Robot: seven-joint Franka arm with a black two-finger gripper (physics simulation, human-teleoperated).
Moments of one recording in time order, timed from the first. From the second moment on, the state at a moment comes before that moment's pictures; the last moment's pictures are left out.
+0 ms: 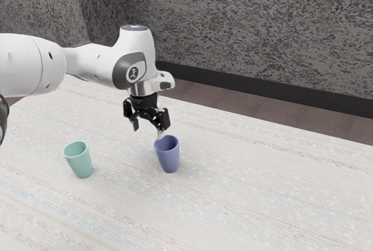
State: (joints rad) arm -0.38 0.31 0.33 -1.81 -0.08 2.02 0.00
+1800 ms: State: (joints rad) arm -0.38 0.23 0.33 -1.90 -0.07 2.17 -0.02
